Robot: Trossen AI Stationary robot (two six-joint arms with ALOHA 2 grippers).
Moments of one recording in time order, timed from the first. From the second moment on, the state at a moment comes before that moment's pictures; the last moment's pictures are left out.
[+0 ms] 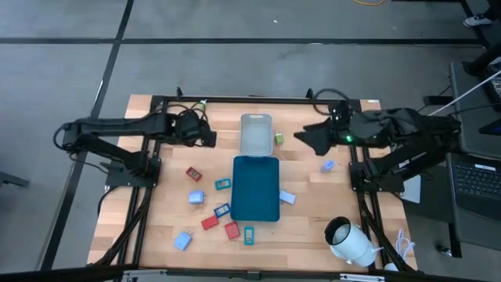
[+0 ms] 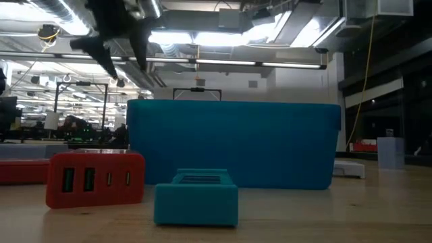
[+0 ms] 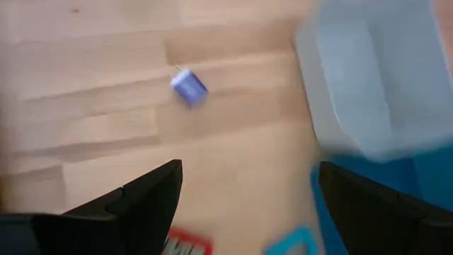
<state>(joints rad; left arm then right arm) 0.16 1.21 1.06 -1.03 -0.38 -1.27 0.25 1.22 1.62 -0.91 0.47 1.00</state>
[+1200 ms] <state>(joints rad) 0.49 1.58 0.90 -0.68 -0.26 -1.43 0.23 1.11 1.62 -1.11 0.41 0.95</state>
